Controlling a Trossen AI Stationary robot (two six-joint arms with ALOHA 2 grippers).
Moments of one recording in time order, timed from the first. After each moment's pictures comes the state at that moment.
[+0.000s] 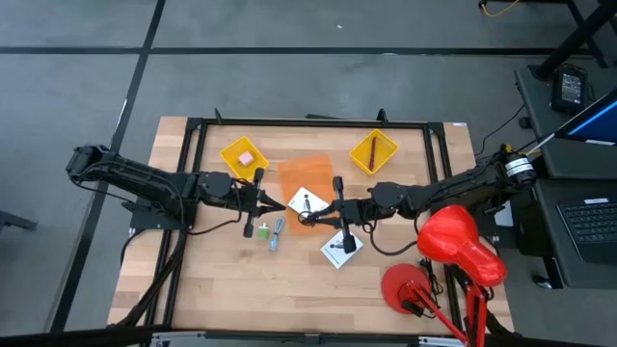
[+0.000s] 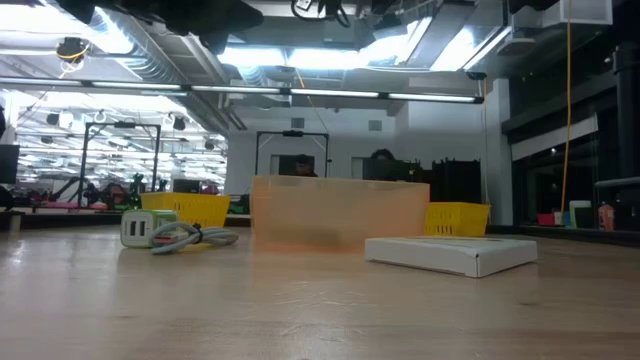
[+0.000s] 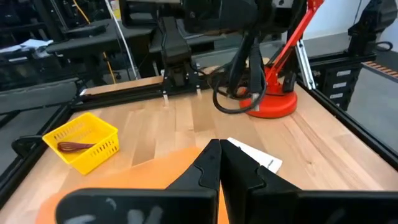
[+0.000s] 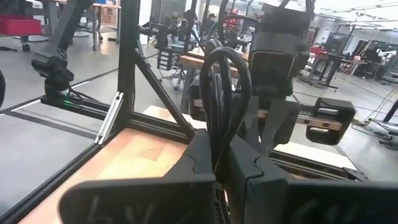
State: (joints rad) left arm -0.14 1.04 0.59 0.23 -0.09 0.11; right arm 0.21 1.47 0.88 0.60 0.03 -0.20
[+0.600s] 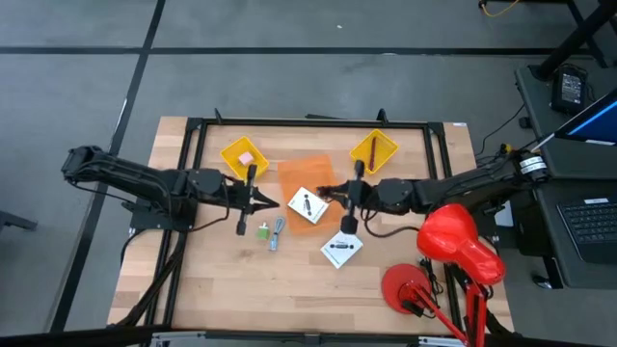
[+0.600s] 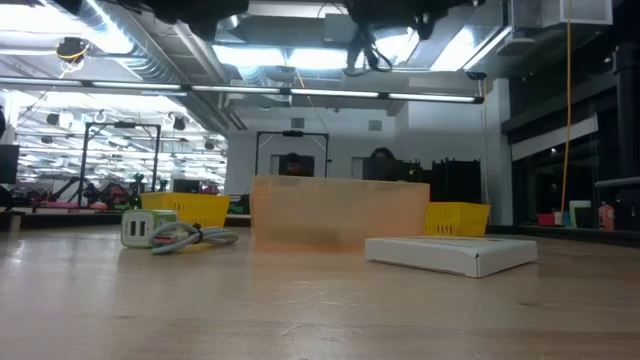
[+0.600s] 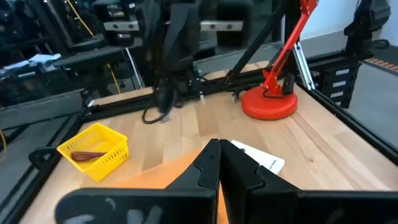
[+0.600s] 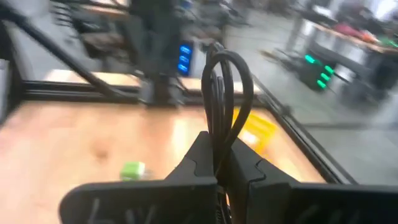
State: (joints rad) left arm -0.14 0.94 0.59 0.15 -0.09 0.17; right arm 0.20 1.34 0.87 0.26 0.44 -0.07
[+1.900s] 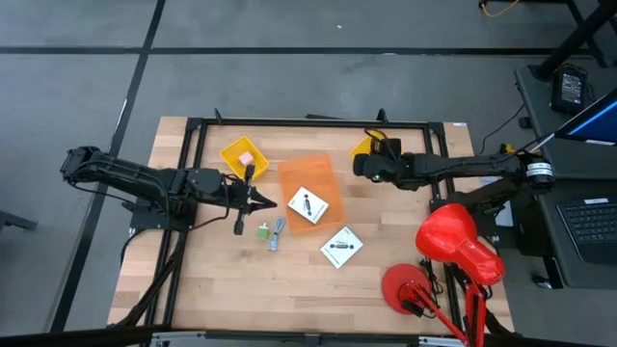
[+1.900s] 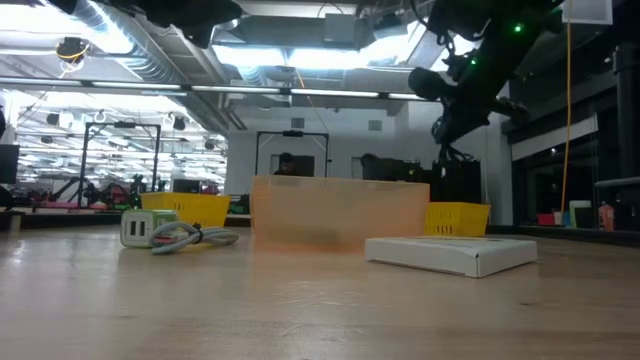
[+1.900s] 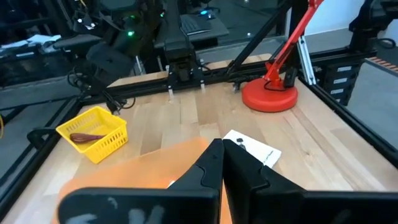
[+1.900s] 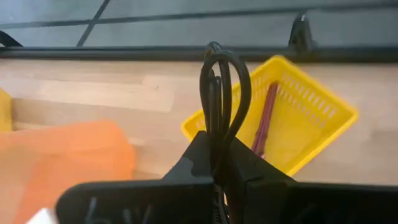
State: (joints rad) left arm -0.14 0.91 0.59 0.08 -0.09 0.10; right arm -0.13 1.29 0.87 -0.61 0.76 1.14
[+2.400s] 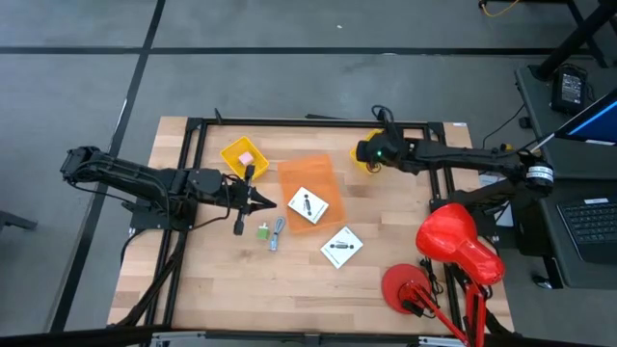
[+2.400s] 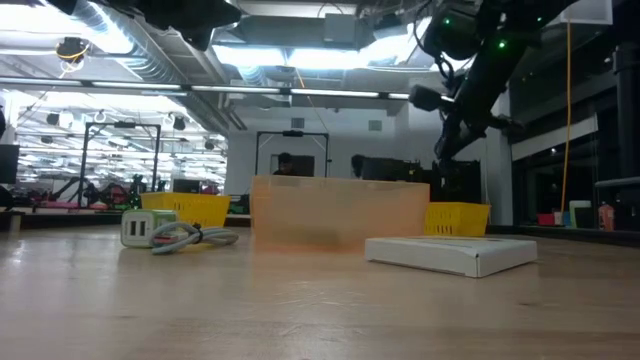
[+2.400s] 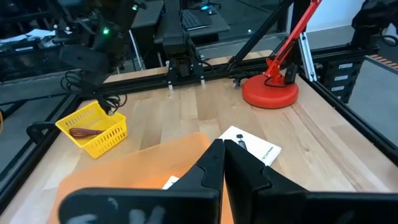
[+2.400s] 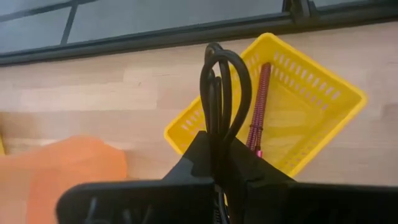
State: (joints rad) left arm -0.14 0.91 0.59 0.07 -0.09 0.09; right arm -0.35 1.29 0.87 -0.58 0.51 1.12
